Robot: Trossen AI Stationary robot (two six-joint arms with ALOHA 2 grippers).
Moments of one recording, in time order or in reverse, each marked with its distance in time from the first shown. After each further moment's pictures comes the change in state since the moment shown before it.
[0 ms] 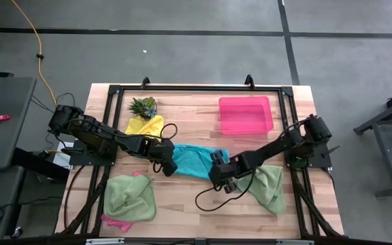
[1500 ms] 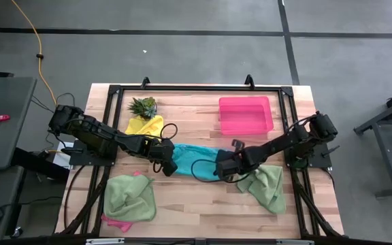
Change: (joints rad) left arm 0.000 0.000 0.000 0.003 -0.010 0.006; right arm -0.024 -0.083 0.001 -0.305 0.215 0.821
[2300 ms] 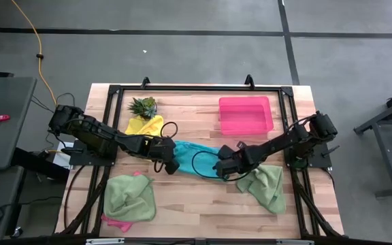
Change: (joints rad) left arm 0.001 0.000 0.000 0.052 -0.102 0.020; right arm -0.007 0.000 0.000 -0.017 -0.055 0.293
